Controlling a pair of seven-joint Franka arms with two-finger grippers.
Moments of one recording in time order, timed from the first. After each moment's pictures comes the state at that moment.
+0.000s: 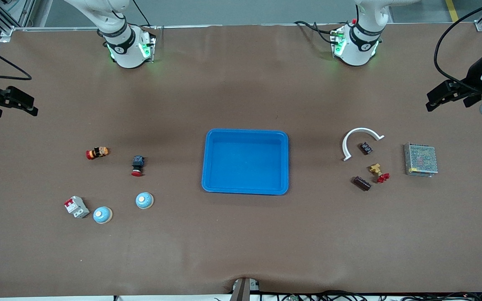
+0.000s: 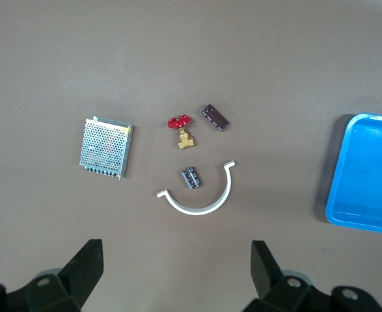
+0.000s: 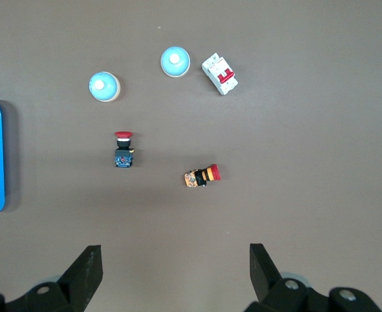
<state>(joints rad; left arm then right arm) 0.05 -0.05 -0.11 -1.62 0.01 1.57 -0.16 -0.27 -0.06 0.17 -1.68 0.01 1.61 -0.12</state>
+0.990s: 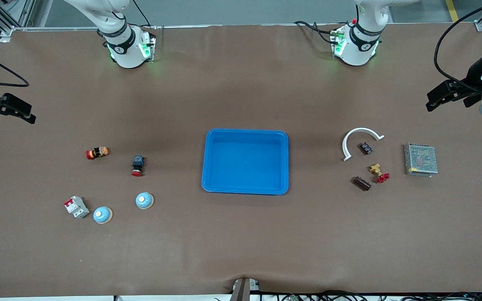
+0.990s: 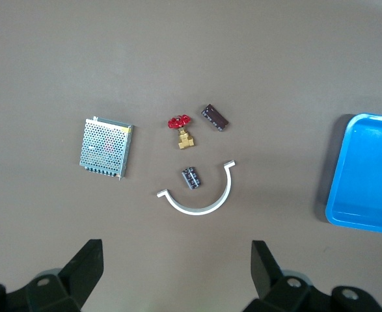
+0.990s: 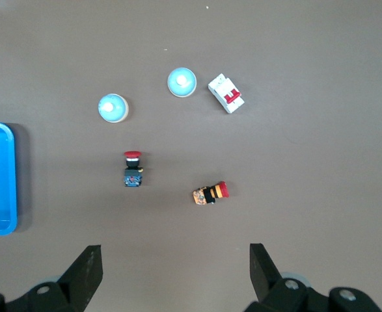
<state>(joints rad) 0.05 -0.05 -0.11 -1.62 0.01 1.57 -0.16 -0.24 0.02 0.18 -1.59 0.01 1.63 -0.05</state>
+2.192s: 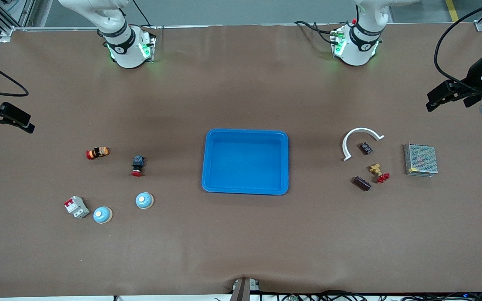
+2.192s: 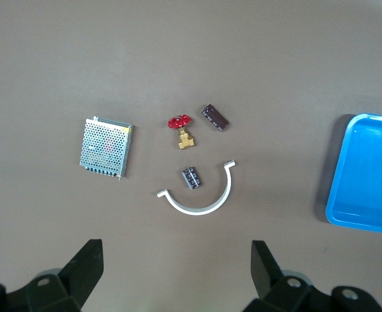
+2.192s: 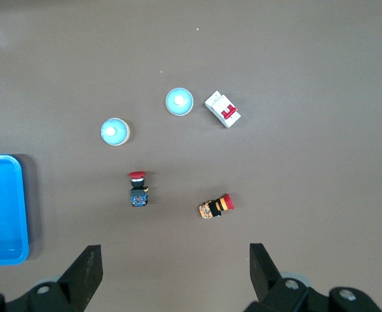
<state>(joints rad) 0.05 -0.05 -0.11 -1.62 0.01 1.57 -0.16 0.02 0.06 -0.07 -1.52 0.01 1.63 0.03</state>
